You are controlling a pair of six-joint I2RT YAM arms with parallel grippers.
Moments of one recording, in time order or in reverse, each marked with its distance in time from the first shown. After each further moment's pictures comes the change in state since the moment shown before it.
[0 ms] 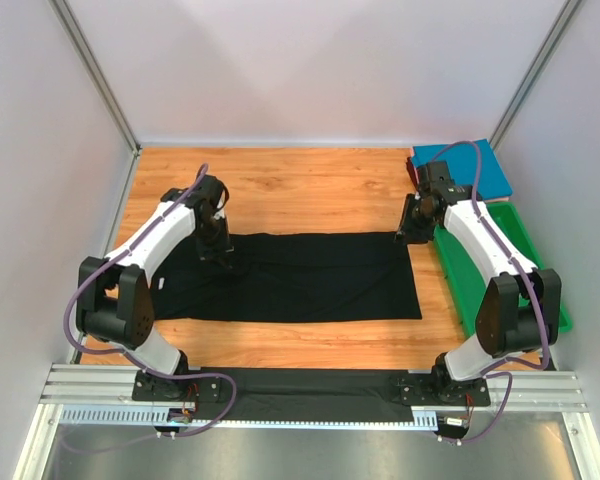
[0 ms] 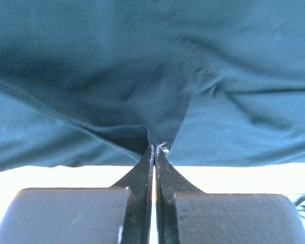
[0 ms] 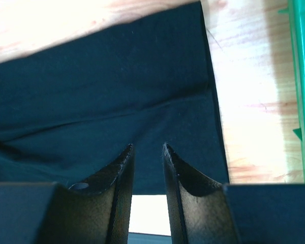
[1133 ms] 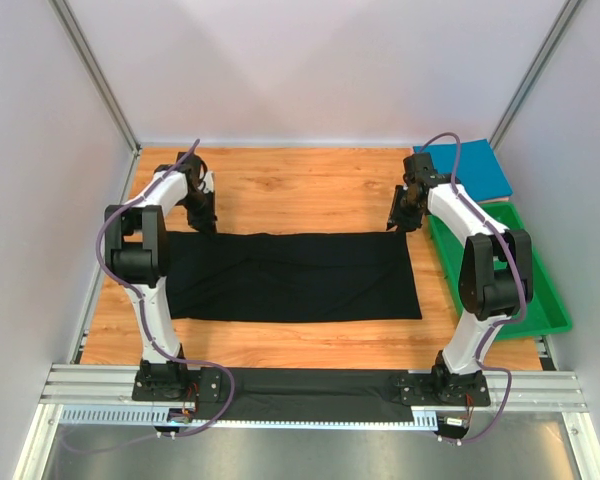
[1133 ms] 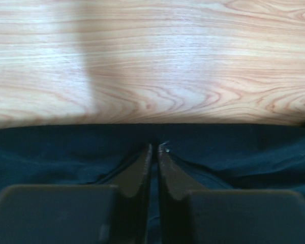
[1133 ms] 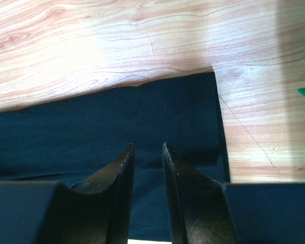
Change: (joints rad) left arm 0.218 0.470 0.348 0.108 0.094 0.320; right arm 0.000 0.255 0.122 0.112 0.014 -0.014
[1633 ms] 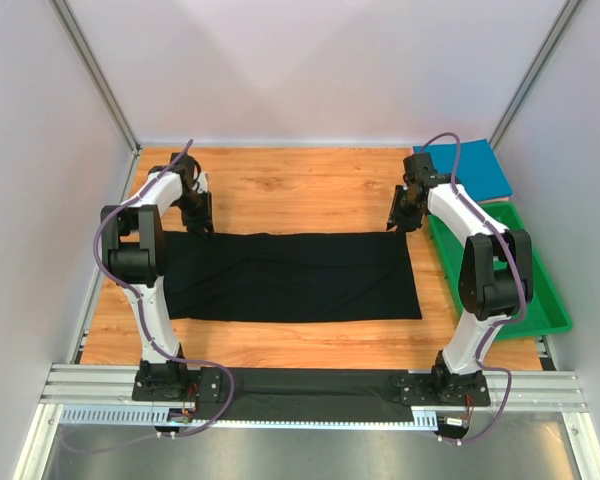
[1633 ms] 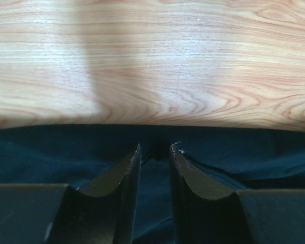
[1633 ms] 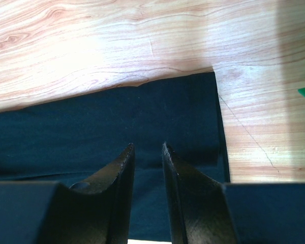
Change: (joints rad) left arm 0.027 0.000 -0.009 0.010 -0.010 0.004; right arm 0.000 0.000 0.000 0.000 0.000 -0.001
